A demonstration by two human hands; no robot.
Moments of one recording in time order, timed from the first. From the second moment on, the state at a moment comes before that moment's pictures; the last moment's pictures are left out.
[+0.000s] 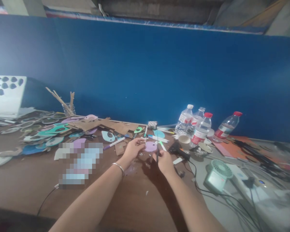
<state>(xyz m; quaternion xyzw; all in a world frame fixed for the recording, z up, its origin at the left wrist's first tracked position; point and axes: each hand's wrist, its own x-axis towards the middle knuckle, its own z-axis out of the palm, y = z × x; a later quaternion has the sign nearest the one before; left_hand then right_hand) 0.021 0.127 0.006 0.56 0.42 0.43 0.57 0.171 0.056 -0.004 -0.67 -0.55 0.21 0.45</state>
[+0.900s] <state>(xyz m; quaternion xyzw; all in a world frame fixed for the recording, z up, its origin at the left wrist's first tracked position) 0.031 0.114 0.016 0.48 0.36 0.55 0.58 0.160 0.047 0.004 -0.64 -0.64 0.31 0.30</state>
